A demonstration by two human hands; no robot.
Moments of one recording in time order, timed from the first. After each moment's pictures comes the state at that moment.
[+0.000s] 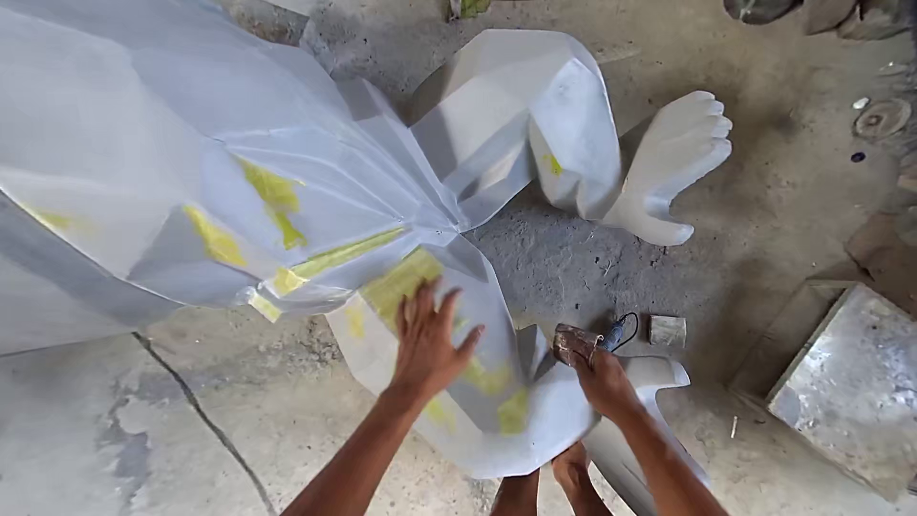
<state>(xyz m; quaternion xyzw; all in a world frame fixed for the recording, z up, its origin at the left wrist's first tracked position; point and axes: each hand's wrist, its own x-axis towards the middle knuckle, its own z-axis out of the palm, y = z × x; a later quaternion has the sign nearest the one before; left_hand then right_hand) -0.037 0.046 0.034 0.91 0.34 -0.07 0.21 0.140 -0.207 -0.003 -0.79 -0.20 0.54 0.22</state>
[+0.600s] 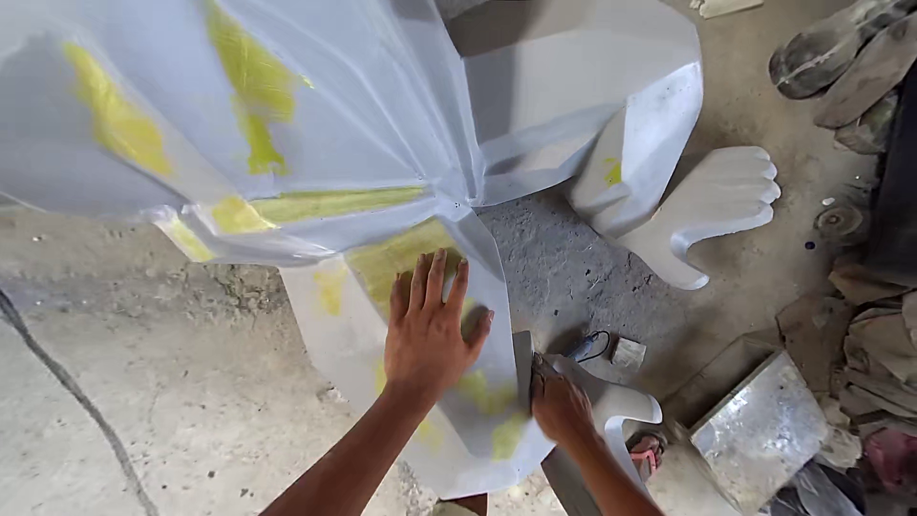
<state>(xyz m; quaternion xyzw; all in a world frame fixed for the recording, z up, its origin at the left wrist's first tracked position) -0.035 0.052 0.000 0.89 0.43 -0.08 0.15 0.103 -0.149 -0.017 -0.79 -0.26 0.53 -0.14</state>
